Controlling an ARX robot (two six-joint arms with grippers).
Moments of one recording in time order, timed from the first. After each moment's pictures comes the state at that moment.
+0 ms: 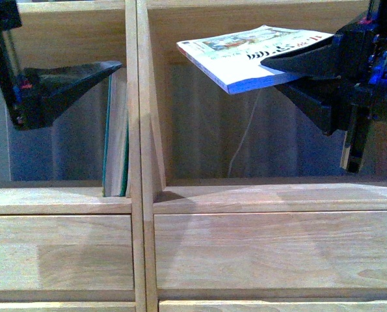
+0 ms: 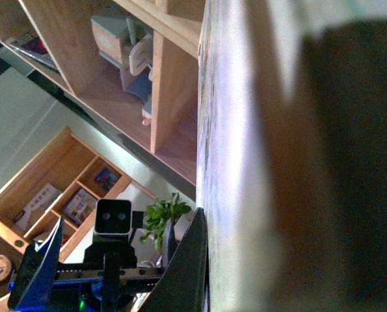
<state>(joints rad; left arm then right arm) -0.18 1.33 1.03 0.72 0.81 -1.22 0.20 1.41 0.85 1.02 -0.50 1.23</state>
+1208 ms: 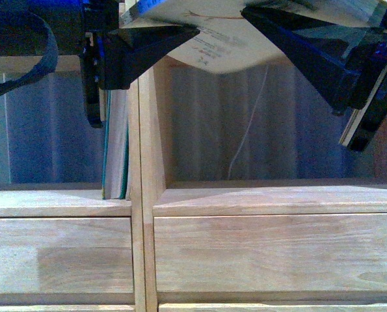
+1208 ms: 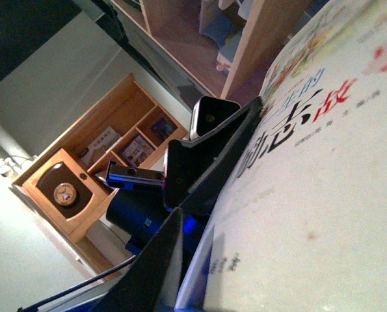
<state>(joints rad) -0.35 1.38 1.11 0.59 0.67 -1.07 0.29 1.25 0.71 1.16 -0.62 1.26</state>
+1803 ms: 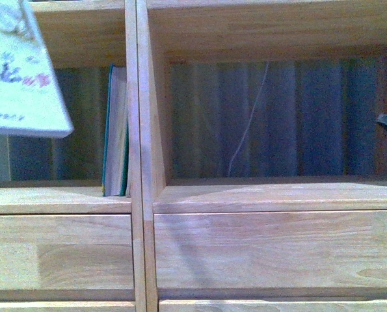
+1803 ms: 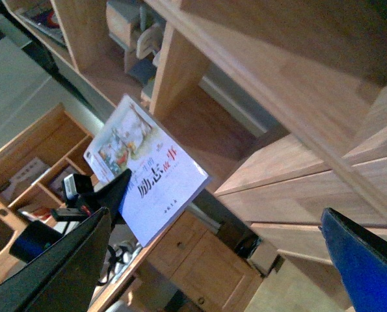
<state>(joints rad) 0.13 1.16 1.03 0.34 0.44 -0.41 -0.08 1.18 0.58 1.10 -0.74 1.20</state>
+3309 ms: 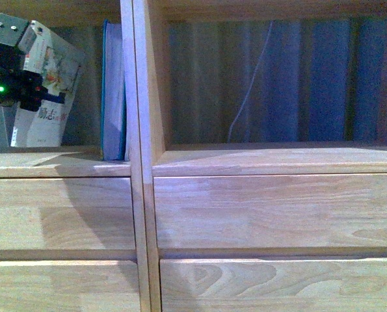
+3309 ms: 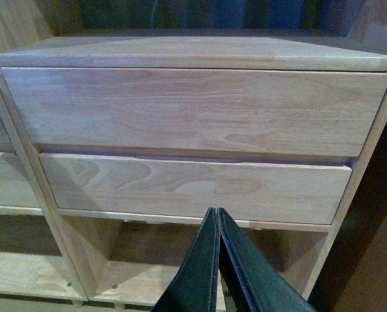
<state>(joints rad) 0.04 2.10 1.88 0.33 0.16 0.29 0.00 0.40 0.15 0.24 0.00 0.00</state>
